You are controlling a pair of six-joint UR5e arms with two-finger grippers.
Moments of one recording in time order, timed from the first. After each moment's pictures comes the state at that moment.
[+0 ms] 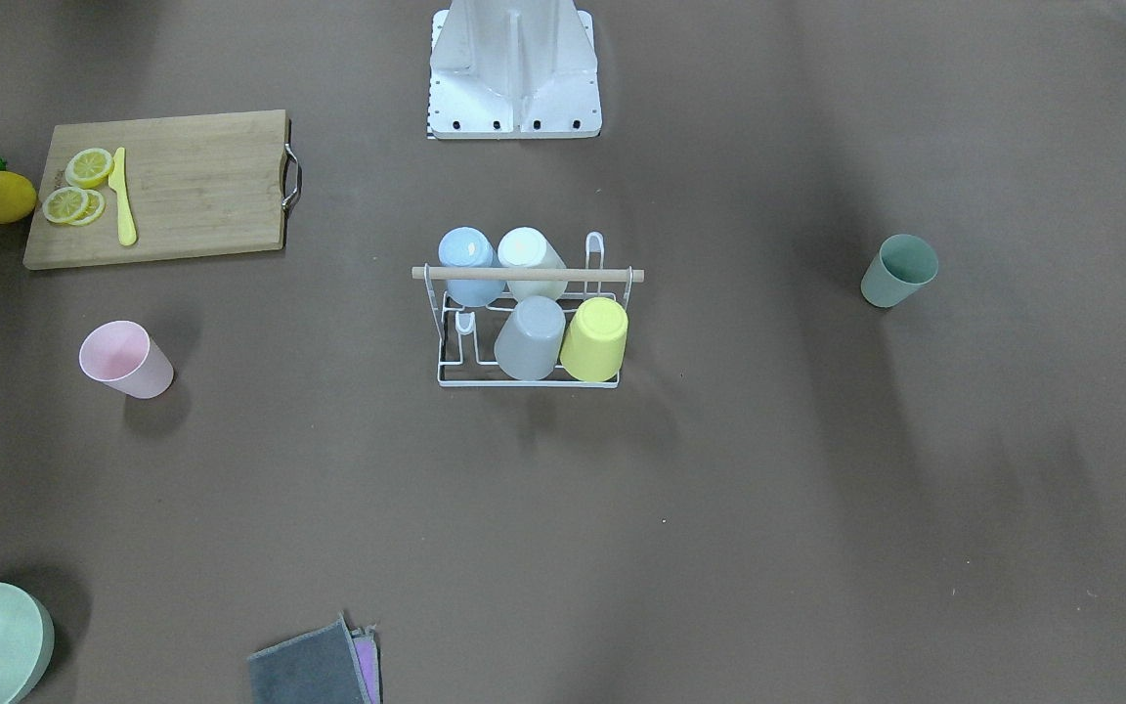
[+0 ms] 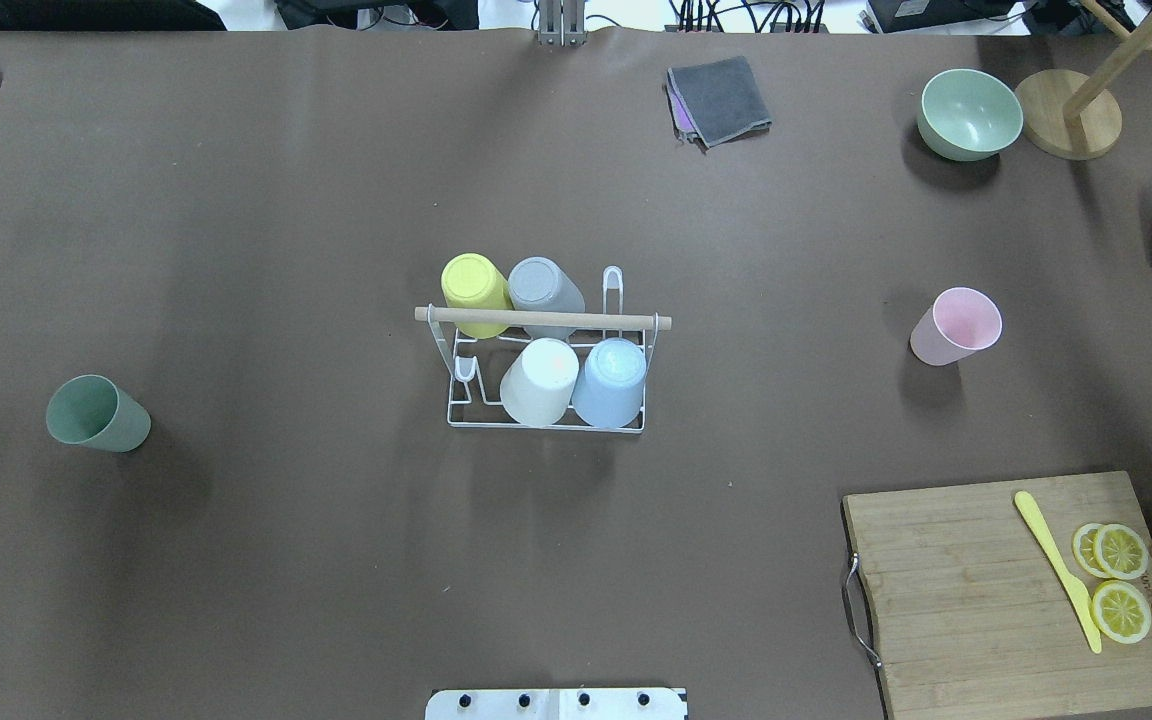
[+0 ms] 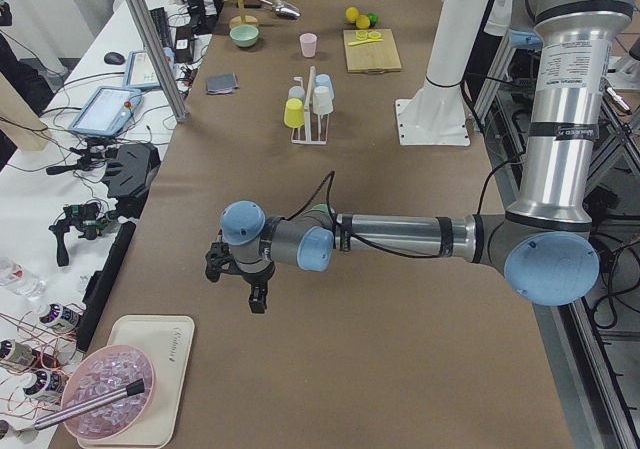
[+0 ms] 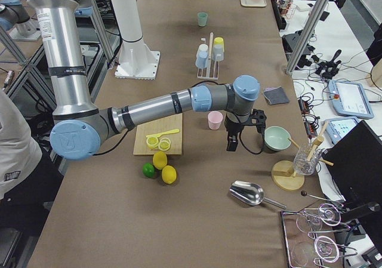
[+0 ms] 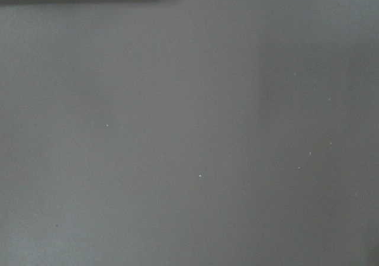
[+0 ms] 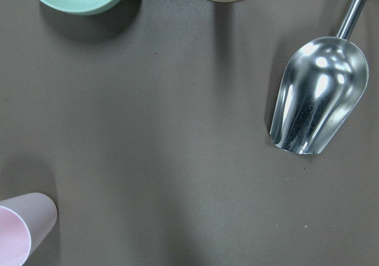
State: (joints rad) left arm -1.45 -1.63 -1.51 -1.74 -2.36 -0.21; right arm 1.43 -1.42 1.74 -1.77 2.33 0.21
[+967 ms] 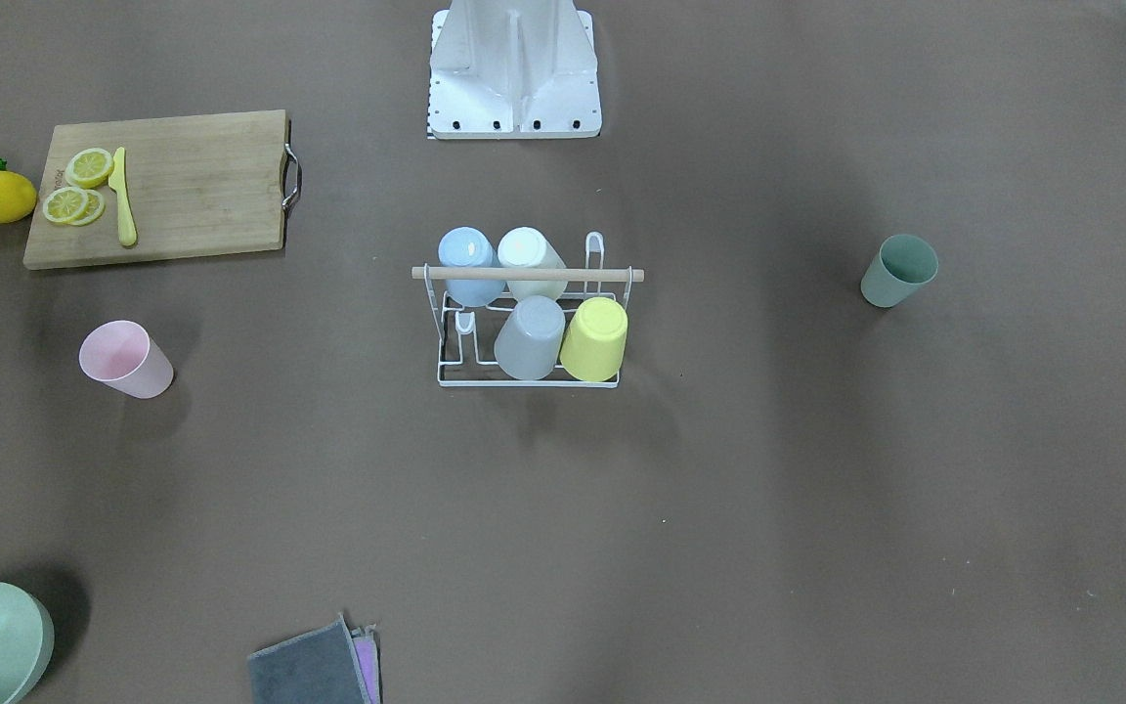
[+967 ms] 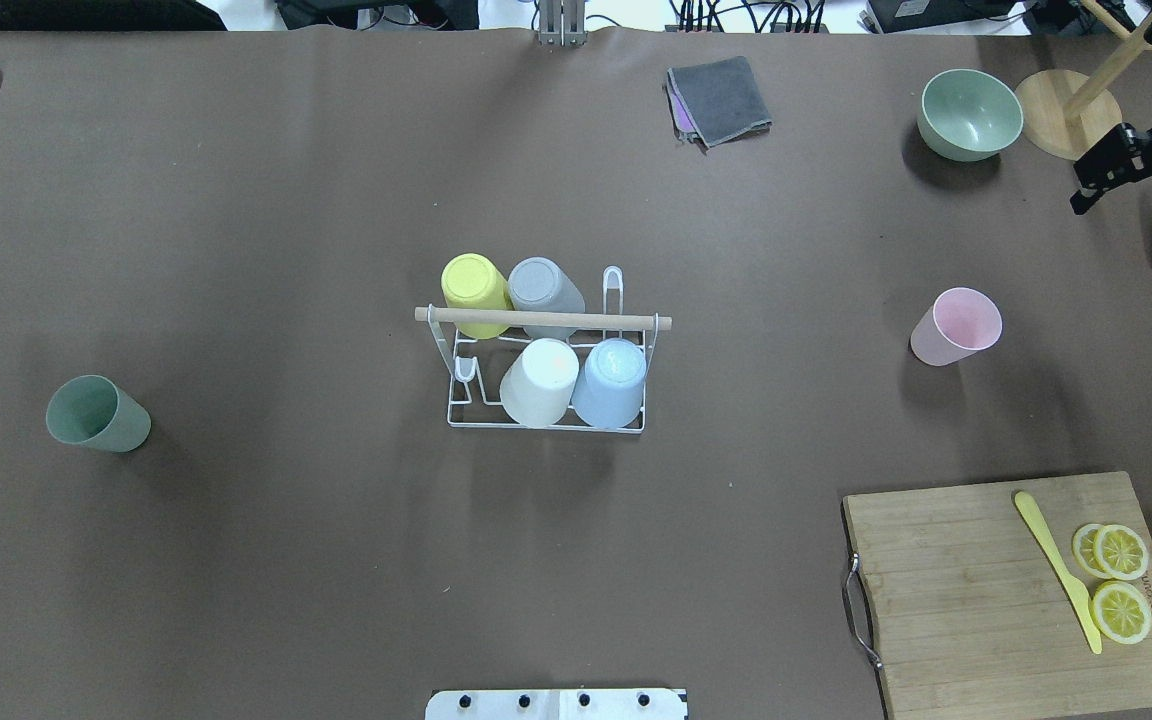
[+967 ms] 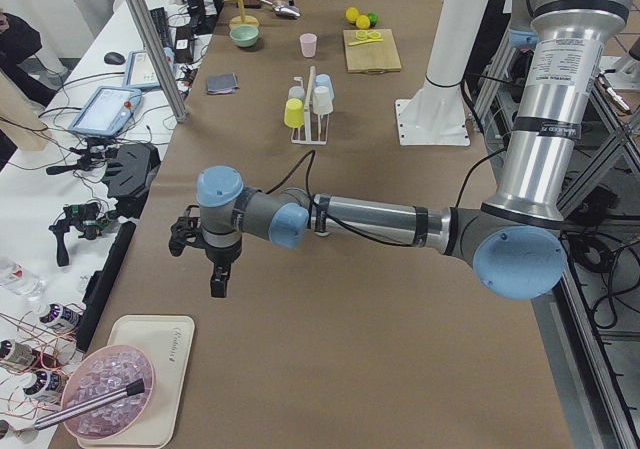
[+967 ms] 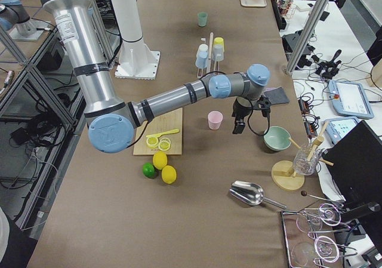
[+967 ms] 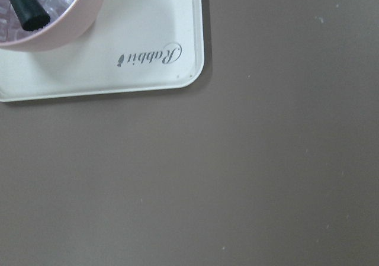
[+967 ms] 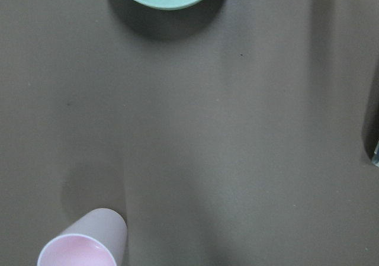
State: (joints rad) left arm -1.49 -1.81 -1.47 -1.77 -2.21 -0.31; right arm 1.26 -1.22 1.59 -1.79 2.34 0.32
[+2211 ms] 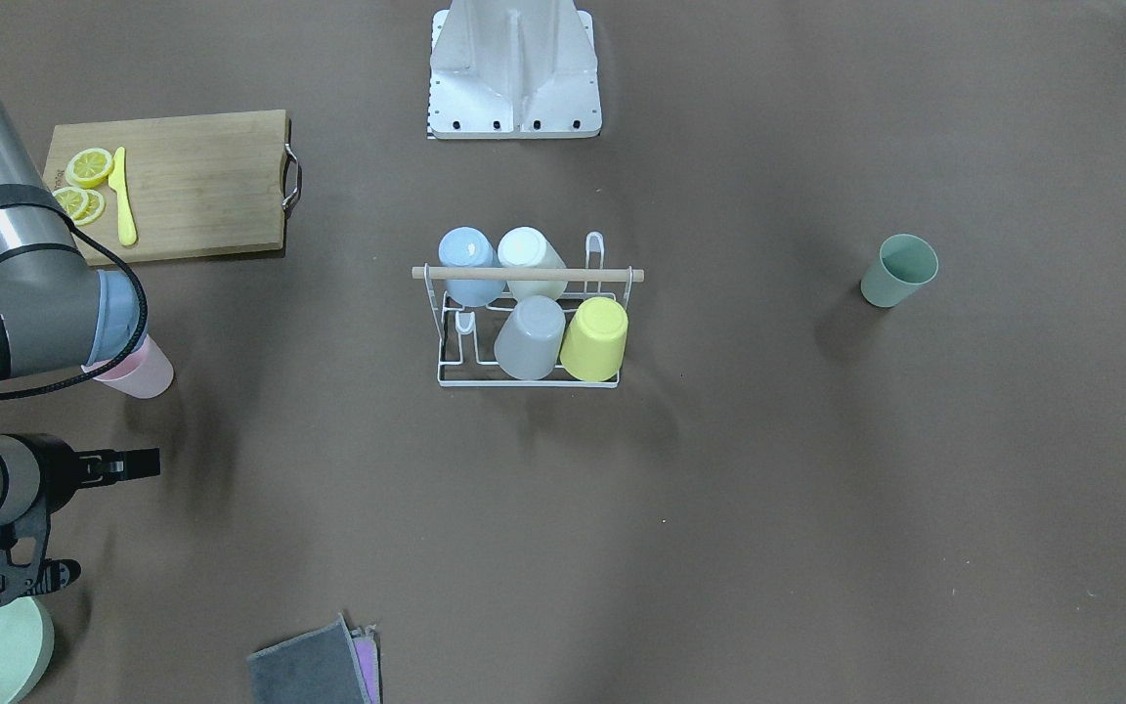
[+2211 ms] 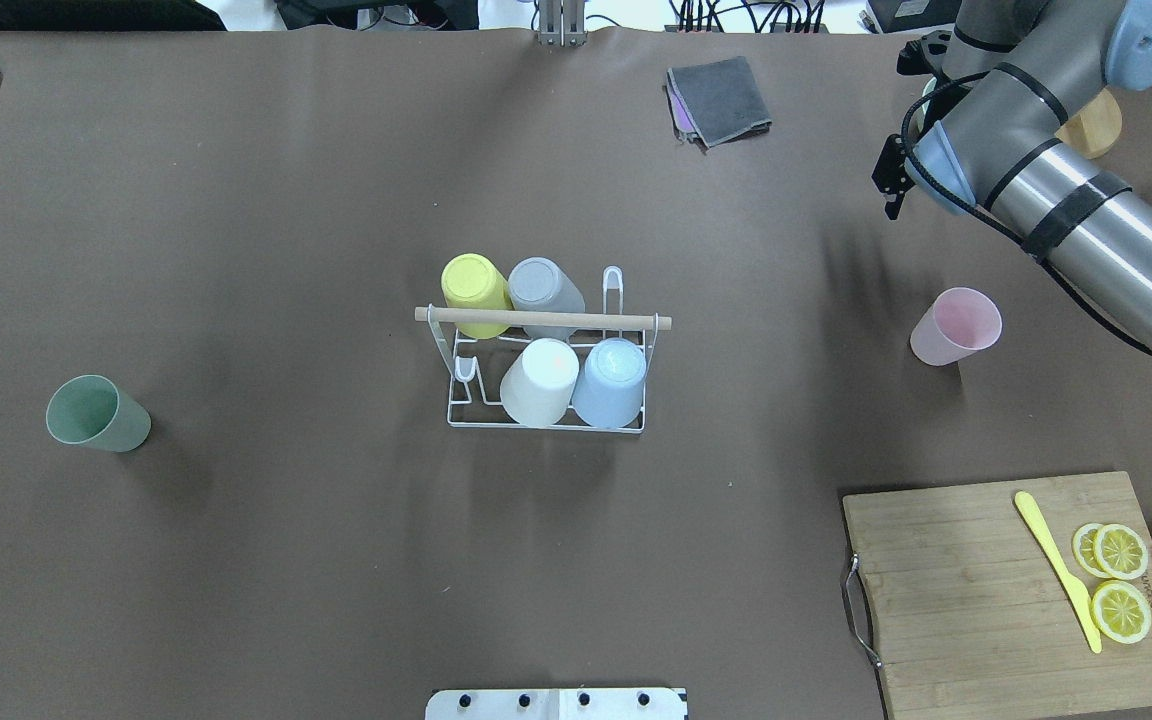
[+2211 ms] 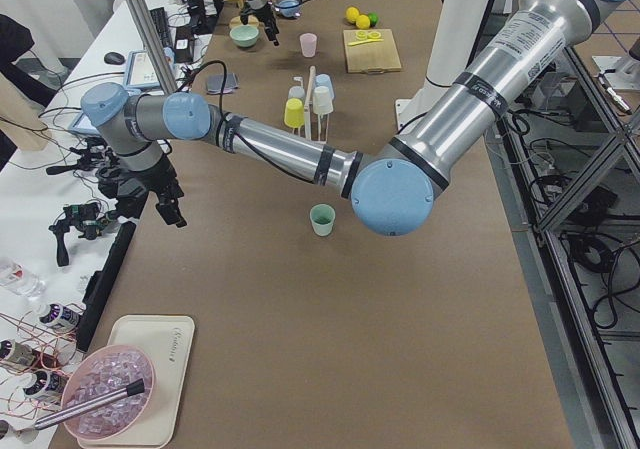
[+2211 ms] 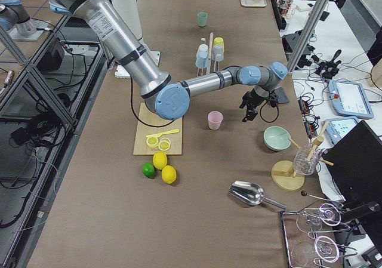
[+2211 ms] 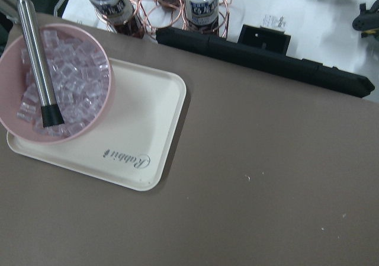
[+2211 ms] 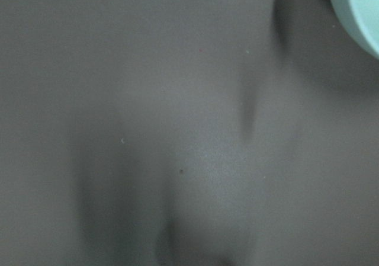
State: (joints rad) left arm -1.46 -2.26 -1.20 -1.16 -2.36 -0.34; right arm 1.07 -0.86 1.11 -1.85 2.33 0.26
